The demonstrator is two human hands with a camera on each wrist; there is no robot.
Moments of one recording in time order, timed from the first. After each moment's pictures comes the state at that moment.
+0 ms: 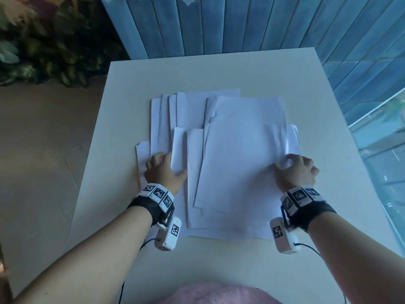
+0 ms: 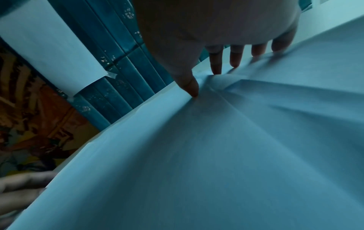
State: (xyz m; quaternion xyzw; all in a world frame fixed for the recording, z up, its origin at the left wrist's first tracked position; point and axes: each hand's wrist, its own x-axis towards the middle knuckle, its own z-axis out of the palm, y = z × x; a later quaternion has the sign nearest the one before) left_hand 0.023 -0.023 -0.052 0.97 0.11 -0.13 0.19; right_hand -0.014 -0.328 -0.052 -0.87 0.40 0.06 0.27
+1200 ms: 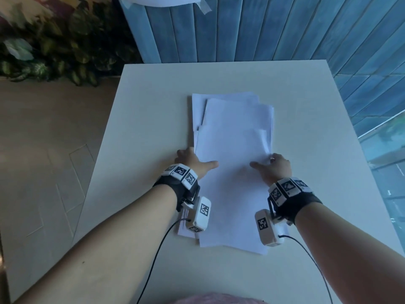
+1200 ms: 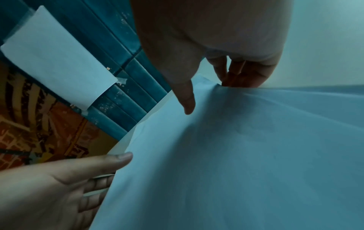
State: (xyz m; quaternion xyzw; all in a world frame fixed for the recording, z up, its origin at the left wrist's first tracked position) left_hand 0.065 -0.066 -0.022 0.92 0.15 -0.27 0.26; right_hand 0.033 -0.277 -0.040 -0.85 0.35 0.11 0.37
